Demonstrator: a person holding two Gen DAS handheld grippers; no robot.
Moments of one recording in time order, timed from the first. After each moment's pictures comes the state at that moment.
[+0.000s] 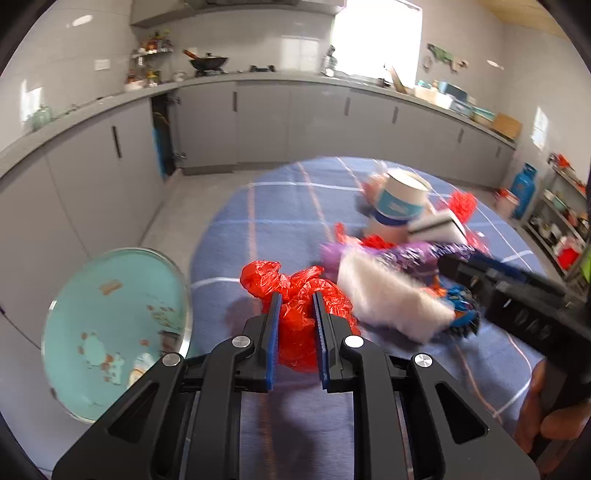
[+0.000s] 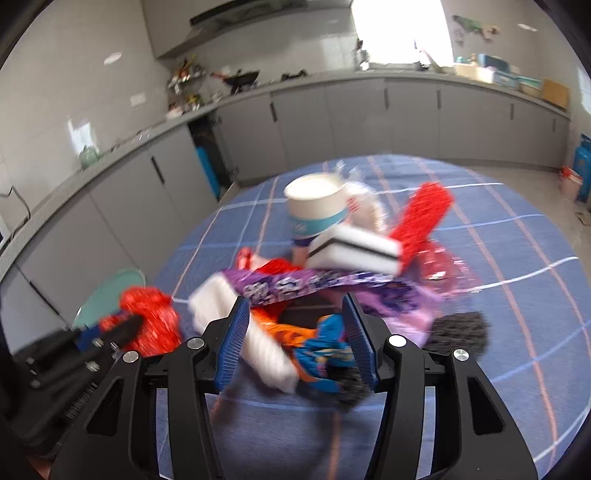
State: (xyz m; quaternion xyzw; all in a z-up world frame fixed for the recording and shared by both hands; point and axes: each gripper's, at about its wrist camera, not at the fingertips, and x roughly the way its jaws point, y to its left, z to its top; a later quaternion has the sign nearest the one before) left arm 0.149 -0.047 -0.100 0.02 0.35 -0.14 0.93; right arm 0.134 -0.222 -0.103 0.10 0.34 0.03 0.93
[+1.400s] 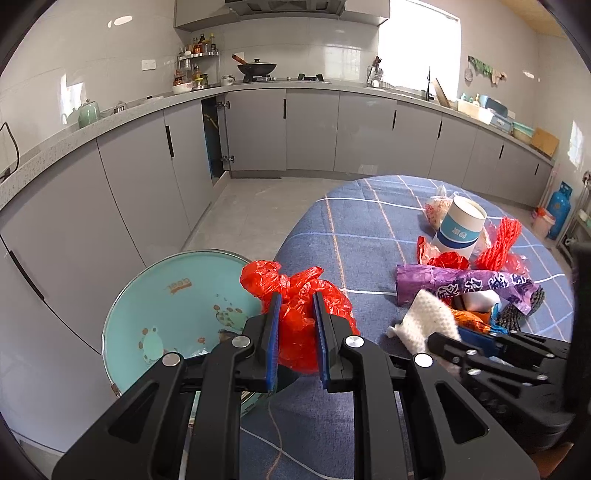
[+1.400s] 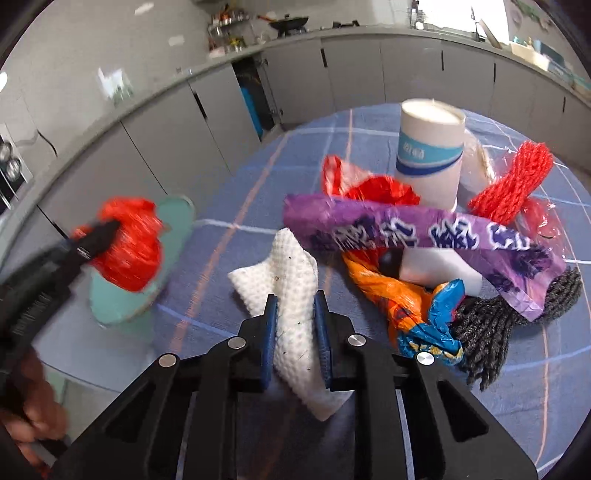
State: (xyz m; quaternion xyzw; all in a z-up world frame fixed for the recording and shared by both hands) left arm 0.139 0.008 -0.079 0.01 0.34 -0.05 0.94; right arm 0.137 -0.159 -0.118 0.08 0.42 0.12 0.90
